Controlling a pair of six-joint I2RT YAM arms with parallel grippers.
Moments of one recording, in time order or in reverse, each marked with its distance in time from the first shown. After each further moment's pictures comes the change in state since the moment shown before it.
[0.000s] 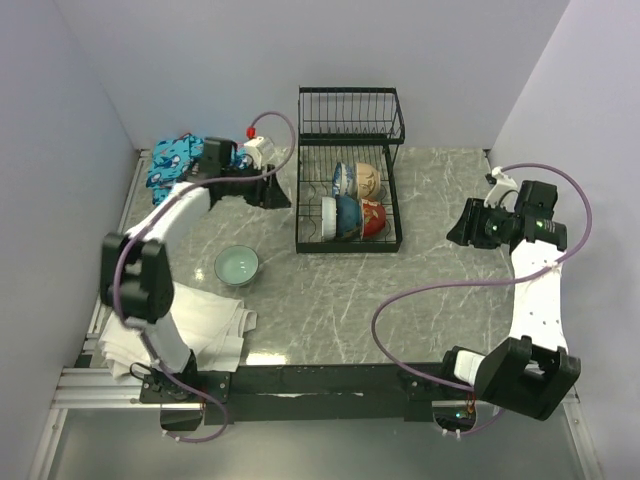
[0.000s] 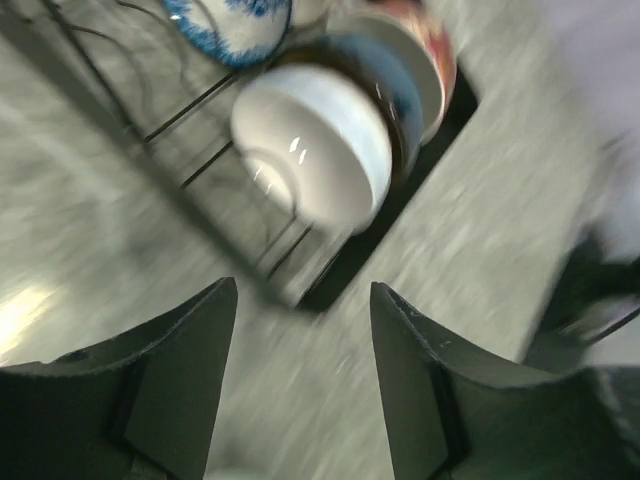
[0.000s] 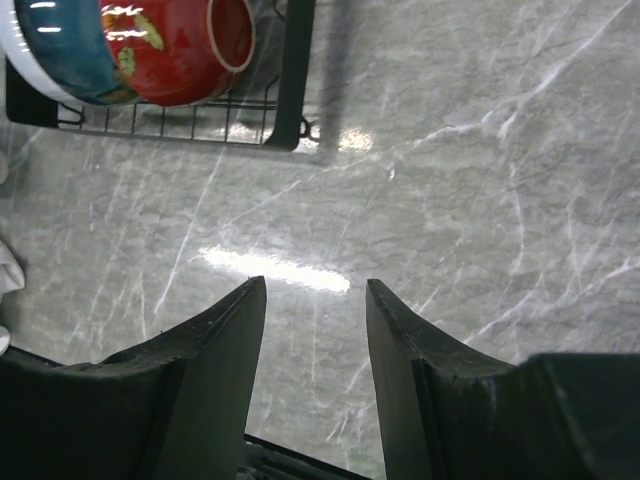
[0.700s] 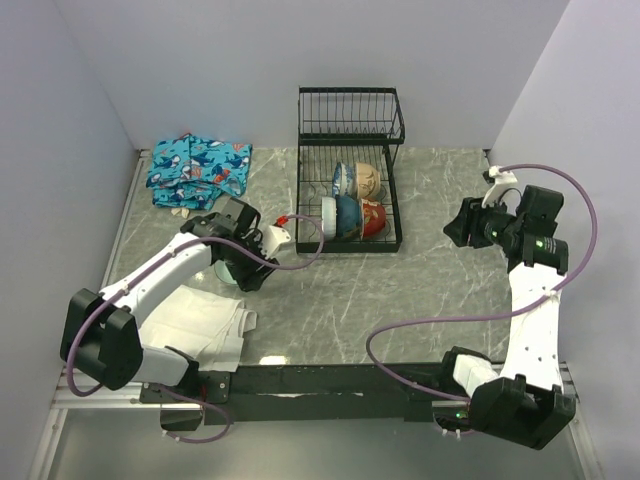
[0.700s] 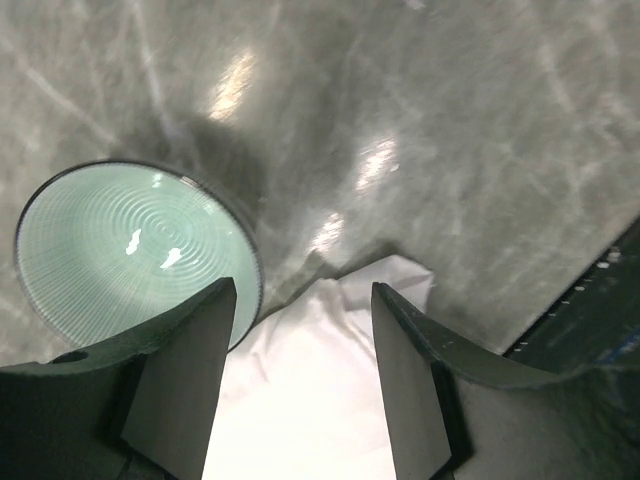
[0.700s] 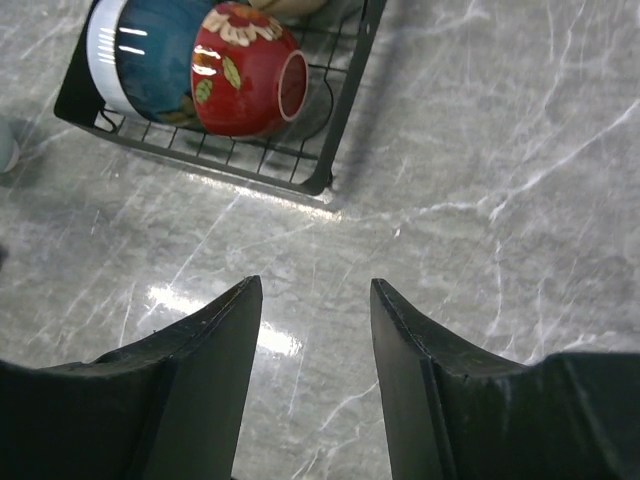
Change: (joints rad) left arm -0.255 -0.457 -0.347 -0.636 -0.561 0.706; right arm 0.027 -0.161 -0.038 0.082 -0.075 -0.074
